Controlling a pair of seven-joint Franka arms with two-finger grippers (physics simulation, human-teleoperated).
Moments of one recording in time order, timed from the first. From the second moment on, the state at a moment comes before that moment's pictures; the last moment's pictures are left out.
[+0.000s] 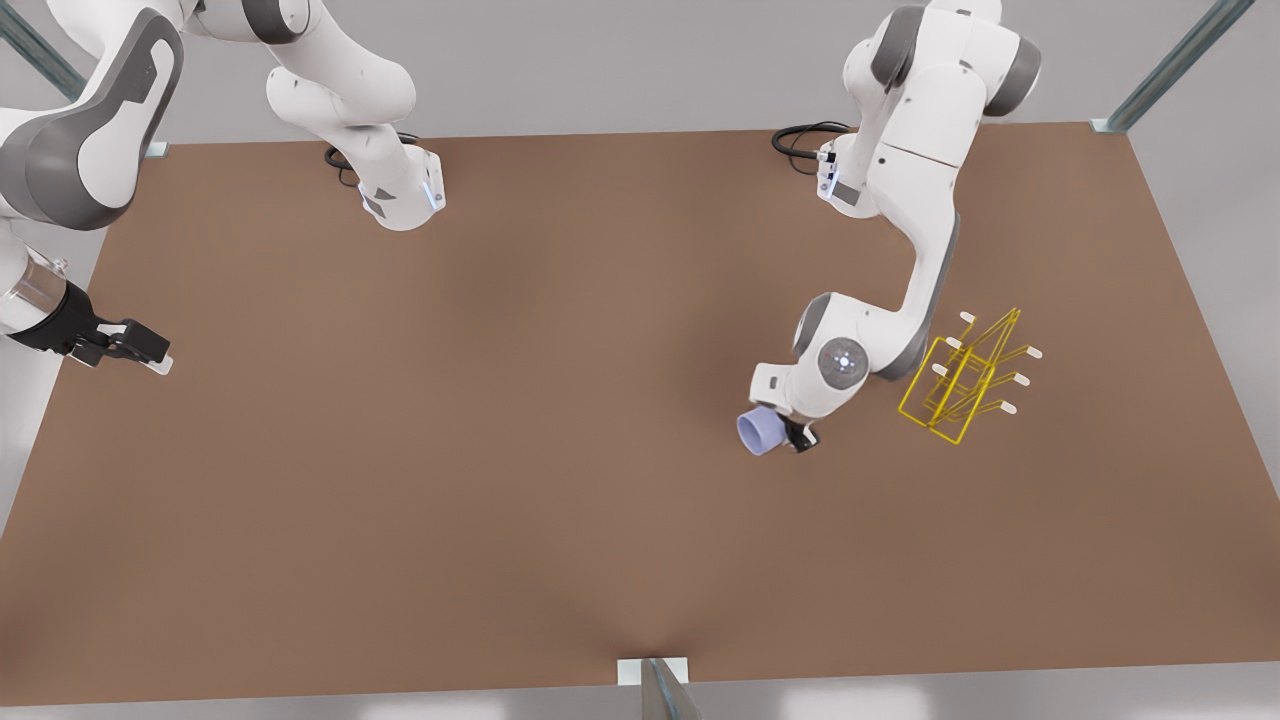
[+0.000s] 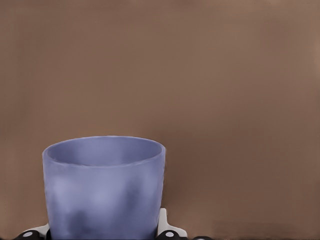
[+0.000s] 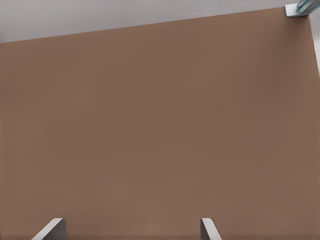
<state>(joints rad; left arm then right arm) -0.36 0.48 -0.07 -1.83 -0.07 2.31 0.72 0.02 0.16 -0.20 -1.31 0.02 1.52 -0.04</state>
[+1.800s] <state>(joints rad) -0.65 0.56 0.13 -1.95 1.42 1.14 0.65 0.02 0.16 -0.21 -1.31 0.04 1.52 -0.03</state>
